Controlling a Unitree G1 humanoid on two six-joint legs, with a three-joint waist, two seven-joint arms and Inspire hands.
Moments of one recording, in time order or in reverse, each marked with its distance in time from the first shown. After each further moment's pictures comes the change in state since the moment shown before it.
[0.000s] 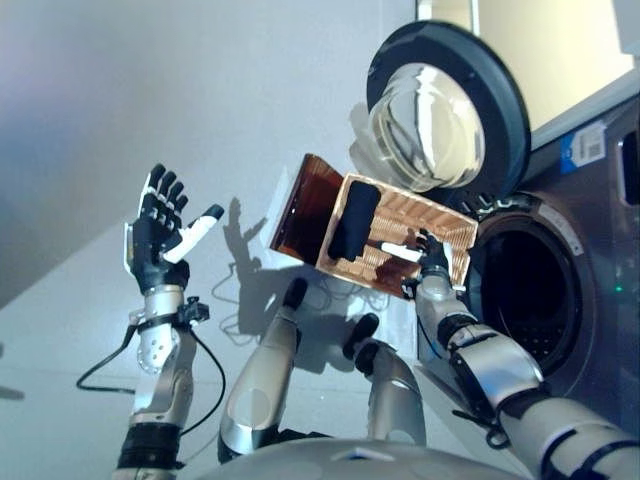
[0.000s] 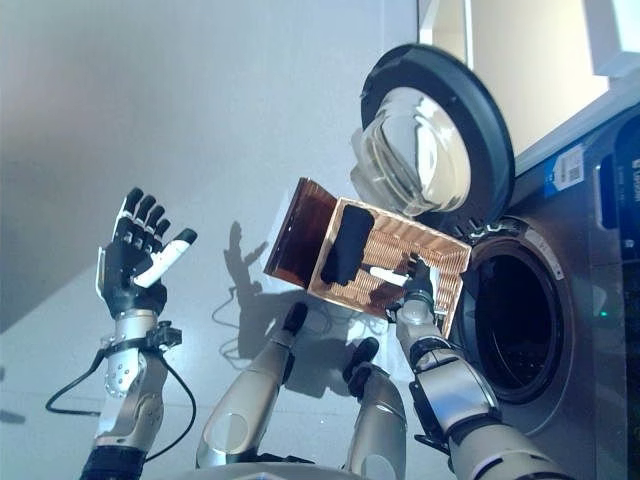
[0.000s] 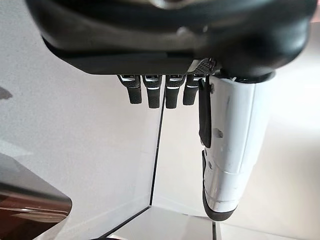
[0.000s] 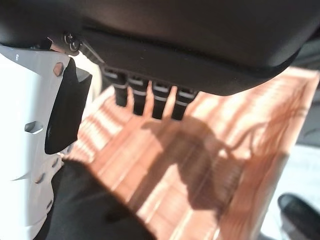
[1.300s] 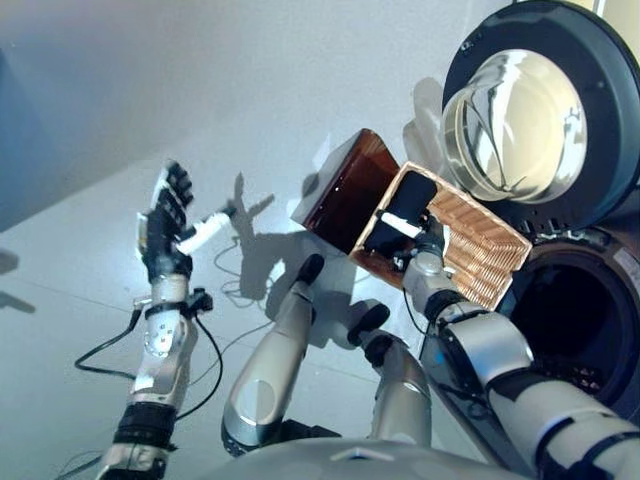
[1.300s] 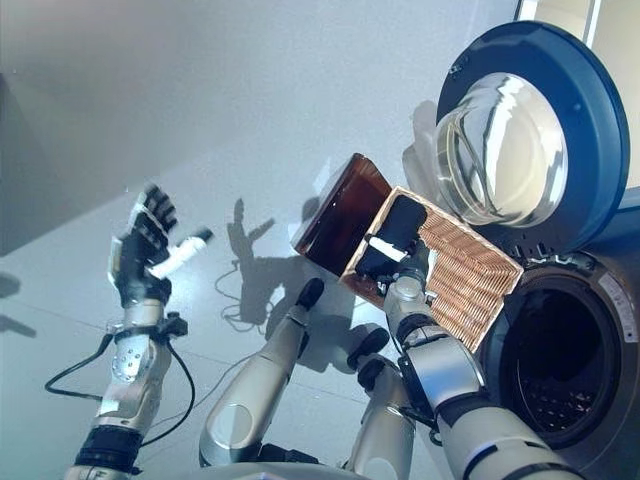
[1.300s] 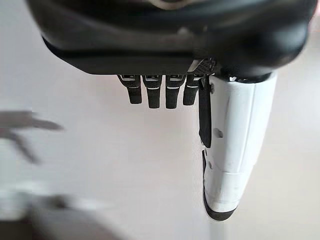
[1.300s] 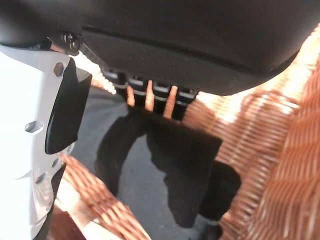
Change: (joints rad) left arm -0.047 0.099 -0.083 0.324 0.140 0.053 0.051; right arm -0.123 0.017 -0.078 0.065 0.119 -0.014 -0.049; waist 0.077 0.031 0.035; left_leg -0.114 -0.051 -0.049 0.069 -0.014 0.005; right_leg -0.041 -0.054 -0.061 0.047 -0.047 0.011
